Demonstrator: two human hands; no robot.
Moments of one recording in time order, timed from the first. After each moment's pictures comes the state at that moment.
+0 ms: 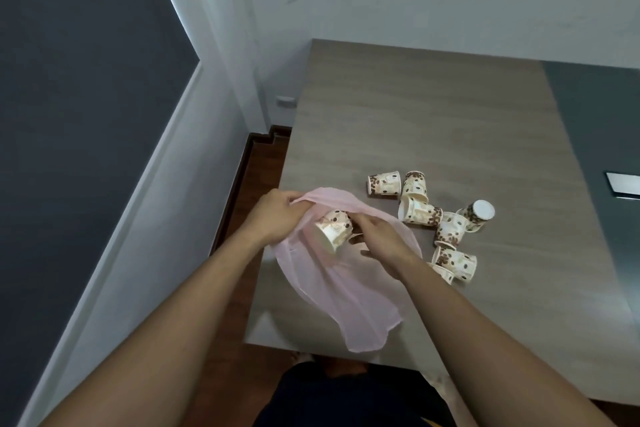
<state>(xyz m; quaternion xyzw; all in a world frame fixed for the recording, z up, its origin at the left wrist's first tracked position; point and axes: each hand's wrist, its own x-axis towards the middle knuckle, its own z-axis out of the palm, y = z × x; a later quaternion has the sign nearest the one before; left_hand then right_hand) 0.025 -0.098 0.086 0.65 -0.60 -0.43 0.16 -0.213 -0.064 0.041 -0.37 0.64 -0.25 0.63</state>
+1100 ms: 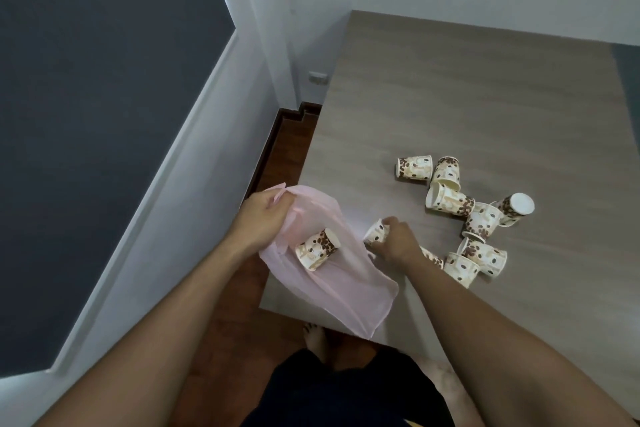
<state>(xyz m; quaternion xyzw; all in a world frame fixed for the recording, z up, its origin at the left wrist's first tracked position) 0.072 -0.027 0.085 0.72 -0.51 -0.42 0.20 -0.225 -0.052 -0.068 -0.59 0.71 0.01 0.39</state>
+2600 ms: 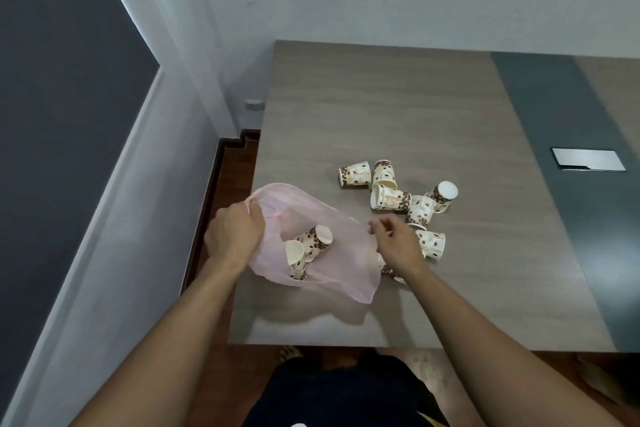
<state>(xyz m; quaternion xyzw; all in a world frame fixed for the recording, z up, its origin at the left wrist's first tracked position) 0.025 -0.059 0.069 0.79 -0.57 -0.20 0.08 -0.286 -0.012 0.005 -0.46 0.75 -0.29 0.38</state>
